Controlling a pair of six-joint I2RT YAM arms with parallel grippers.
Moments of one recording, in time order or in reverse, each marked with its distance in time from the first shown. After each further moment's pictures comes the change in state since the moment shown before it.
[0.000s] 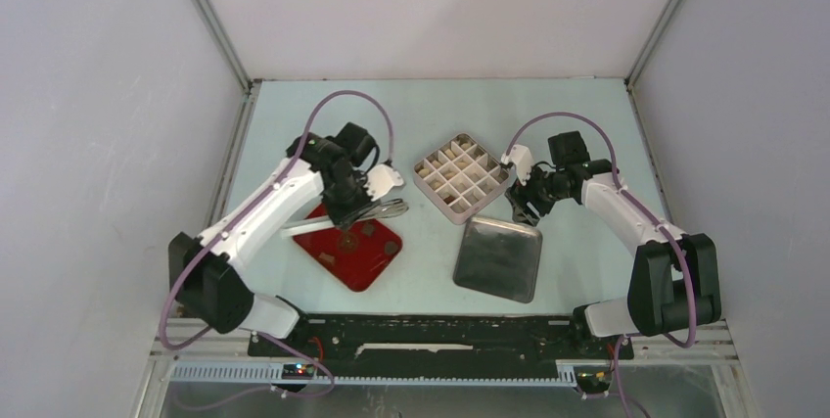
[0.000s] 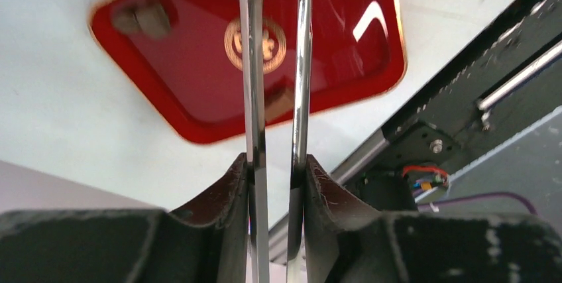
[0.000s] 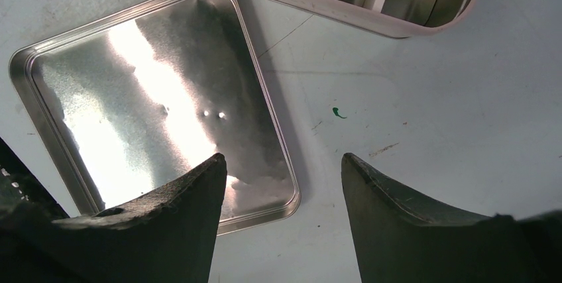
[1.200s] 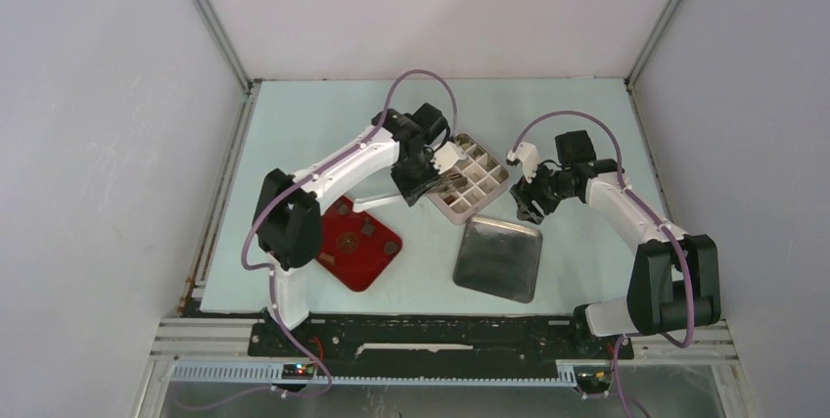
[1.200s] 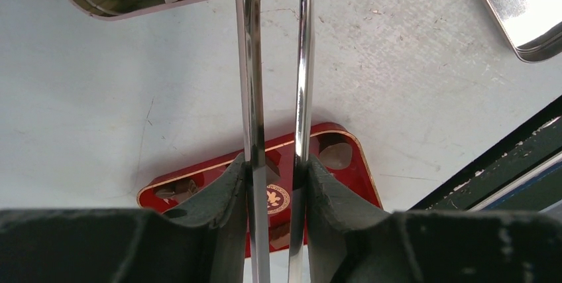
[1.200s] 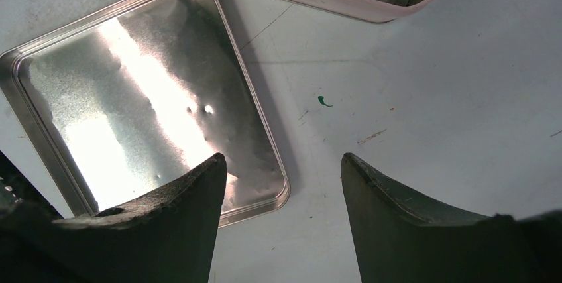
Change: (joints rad) left arm -0.188 0.538 0.441 0.174 0.044 -0.166; right arm -0.044 0.000 0.000 0.000 0.002 0.003
